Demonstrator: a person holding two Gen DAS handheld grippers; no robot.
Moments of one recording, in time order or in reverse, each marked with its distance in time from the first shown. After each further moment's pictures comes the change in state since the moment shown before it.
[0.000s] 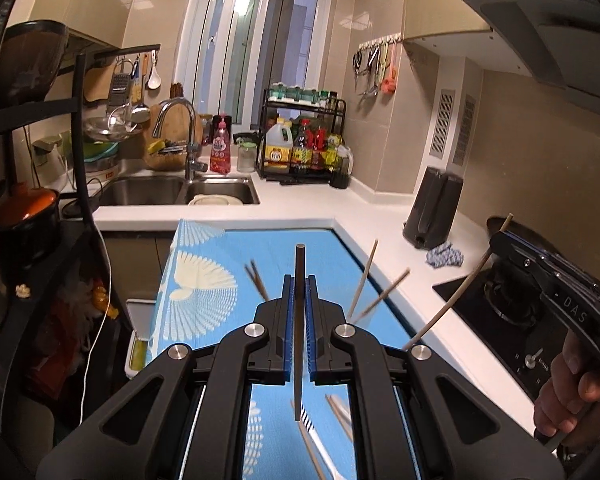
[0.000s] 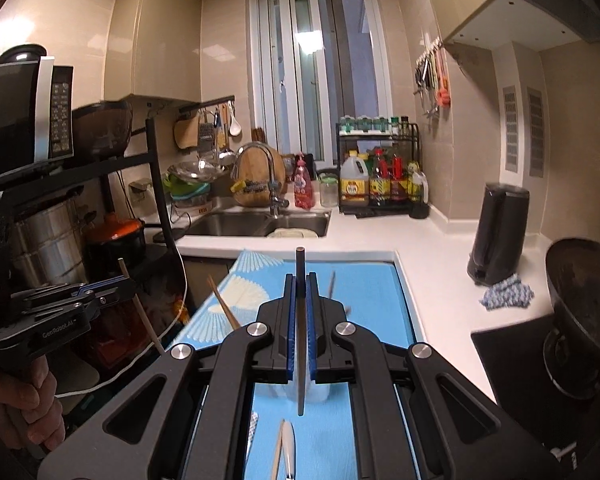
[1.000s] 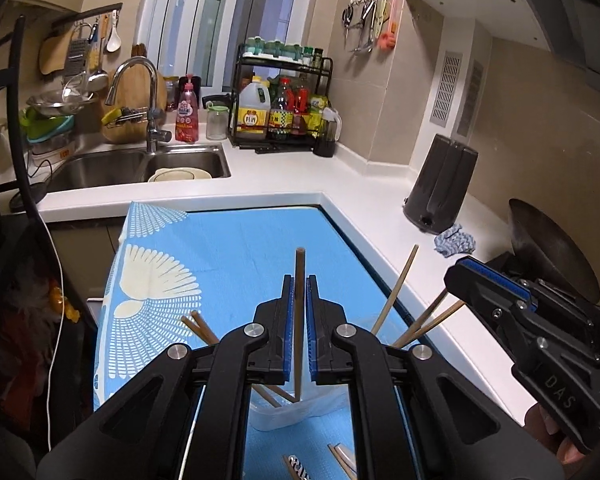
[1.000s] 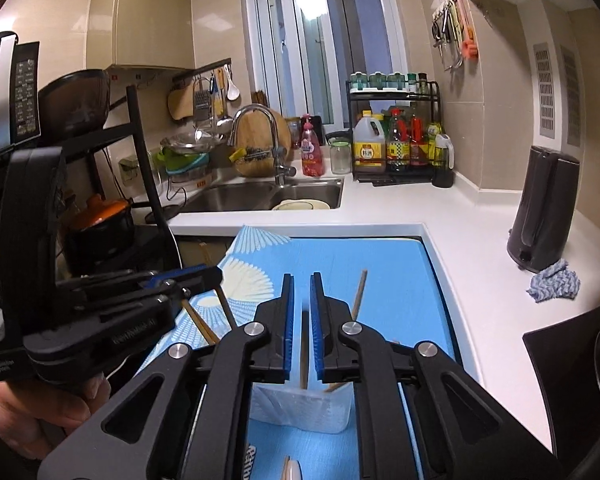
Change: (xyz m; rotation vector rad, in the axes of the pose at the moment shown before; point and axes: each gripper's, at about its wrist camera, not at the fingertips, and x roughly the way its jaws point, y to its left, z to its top) left arm 0.141 0.009 0.006 0.010 0.120 -0.093; right arm 0.122 -0.005 -0.027 0.018 0.132 0.006
